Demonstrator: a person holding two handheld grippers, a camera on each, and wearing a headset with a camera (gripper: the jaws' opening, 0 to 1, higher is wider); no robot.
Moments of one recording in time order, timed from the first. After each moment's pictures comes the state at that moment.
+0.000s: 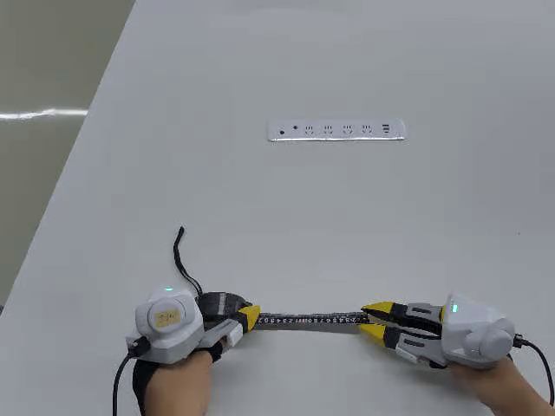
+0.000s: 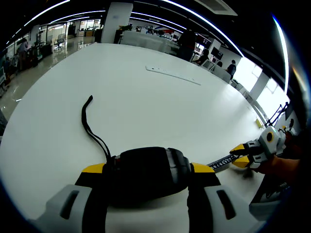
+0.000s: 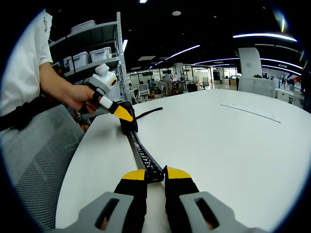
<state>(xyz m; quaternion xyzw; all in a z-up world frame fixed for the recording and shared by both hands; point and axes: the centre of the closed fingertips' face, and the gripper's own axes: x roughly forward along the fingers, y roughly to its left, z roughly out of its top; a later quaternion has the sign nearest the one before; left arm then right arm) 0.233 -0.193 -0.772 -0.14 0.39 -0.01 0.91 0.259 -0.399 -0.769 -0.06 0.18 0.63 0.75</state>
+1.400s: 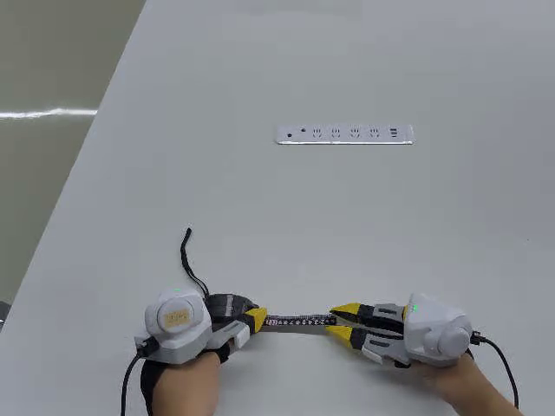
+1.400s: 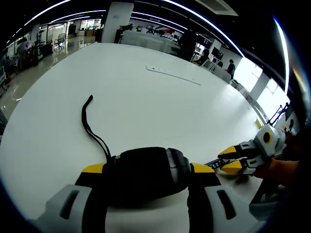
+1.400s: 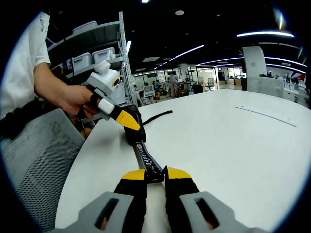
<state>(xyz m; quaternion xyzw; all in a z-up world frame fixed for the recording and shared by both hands) 0.233 -0.193 -0.771 -0.14 0.39 -0.01 0.91 0.248 -0.344 -0.771 -0.05 0.18 0.65 0.73</state>
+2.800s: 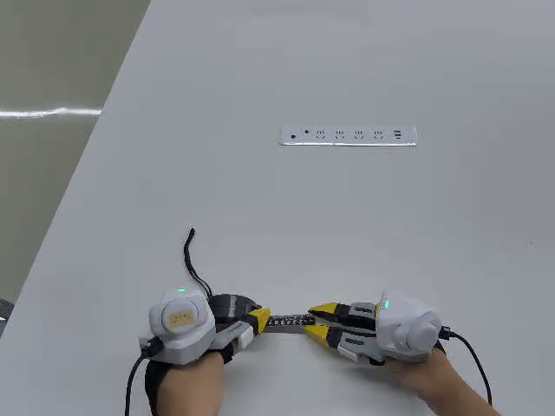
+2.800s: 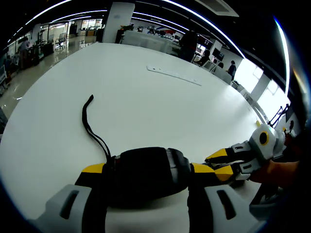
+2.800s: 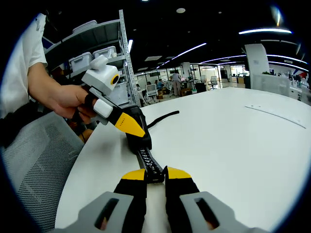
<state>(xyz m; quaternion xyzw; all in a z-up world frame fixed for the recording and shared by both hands) 0.233 -0.192 -0.772 -0.14 0.39 -0.01 0.91 0.241 -0.305 -0.775 -0.04 0.19 0.66 0.72</state>
